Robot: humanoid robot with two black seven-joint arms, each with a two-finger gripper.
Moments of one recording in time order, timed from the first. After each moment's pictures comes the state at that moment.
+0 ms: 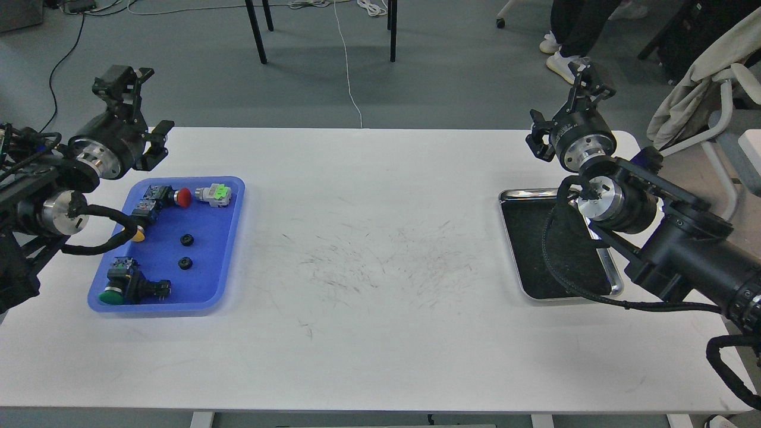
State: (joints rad) left arm -0.86 0.59 -0.42 -0.74 0.12 -0.17 -0.25; right arm 0.88 -0.33 0.48 0.86 0.19 -0.20 0.38
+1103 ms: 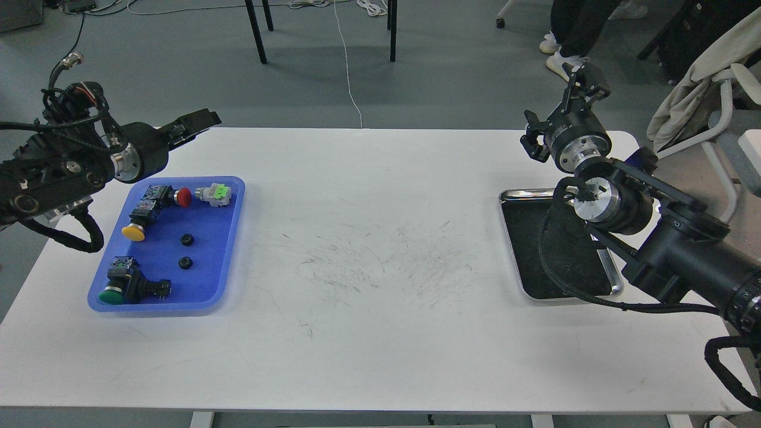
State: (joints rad) left arm -1.23 0.63 0.33 -0.86 0.56 -0.04 -0.25; right arm 0.88 -0.33 0.48 0.88 0.19 -0.20 0.38
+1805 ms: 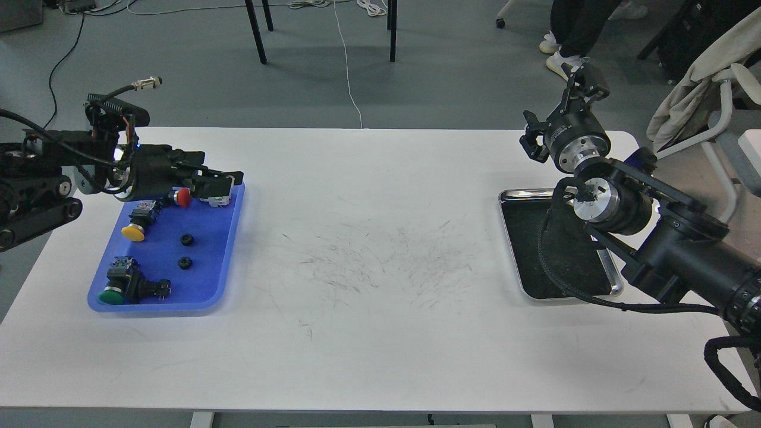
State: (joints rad) left arm -1.27 0.67 0.41 -0.89 1.34 -0.05 -0.49; right arm 0.88 -0.33 0.48 0.88 0.19 -0.20 0.38
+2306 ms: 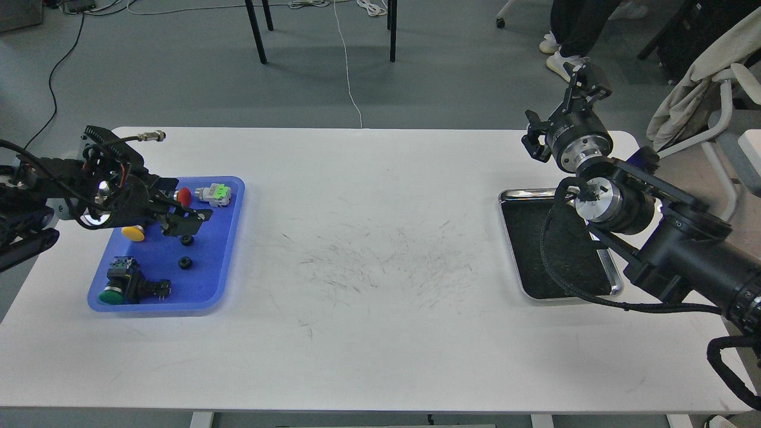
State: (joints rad) left arm -1.17 0.68 0.40 -0.79 1.57 0.02 -0.49; right arm 0.88 -0.34 0.47 0.89 0.19 -0.20 0.38
